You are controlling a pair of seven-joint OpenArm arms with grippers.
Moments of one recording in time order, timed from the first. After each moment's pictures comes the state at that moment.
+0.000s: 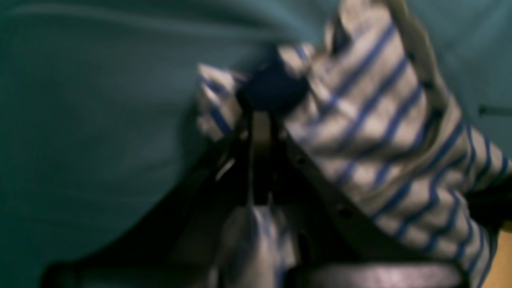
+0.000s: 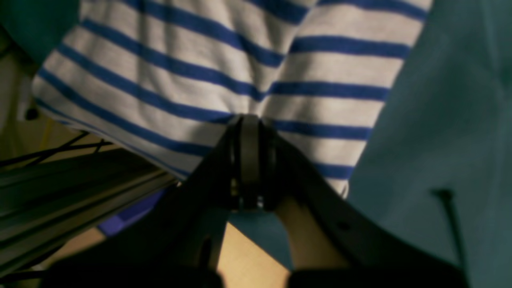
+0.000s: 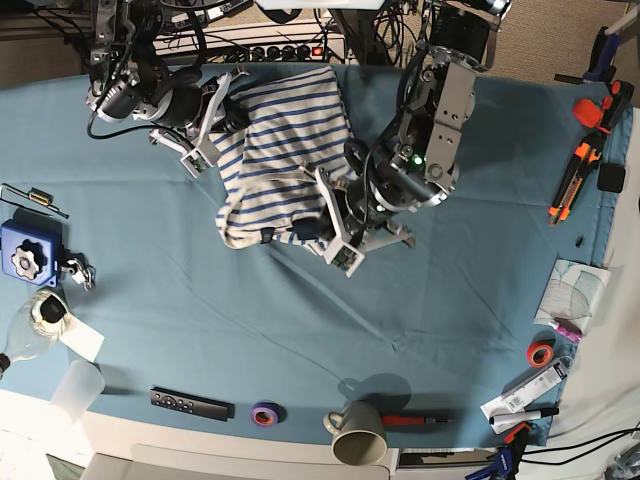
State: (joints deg) left arm -1.8 3.1 17.8 99.7 -10.1 -18.3 50.8; right arm -21.9 16.2 9.8 118.0 36.9 32.9 -73.4
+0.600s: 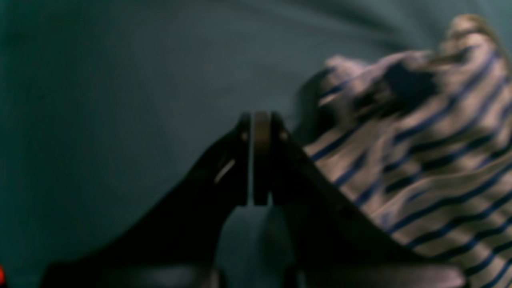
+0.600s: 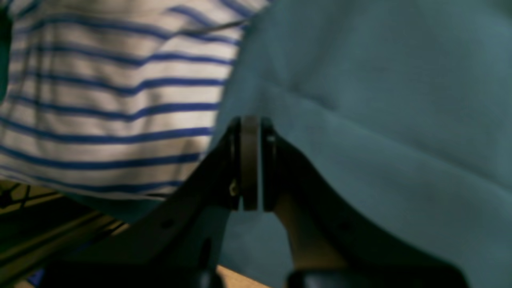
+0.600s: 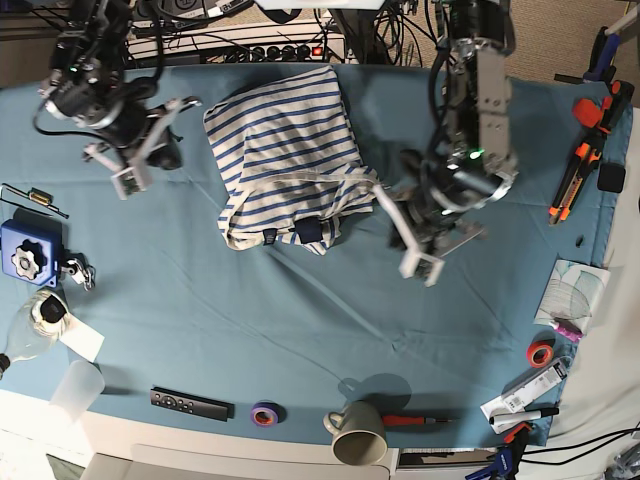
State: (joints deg) left arm 2.8 3.1 1.5 109.0 -8.0 -18.3 58.3; right arm -21.4 16.1 26.4 123.0 33.7 32.9 -69.3
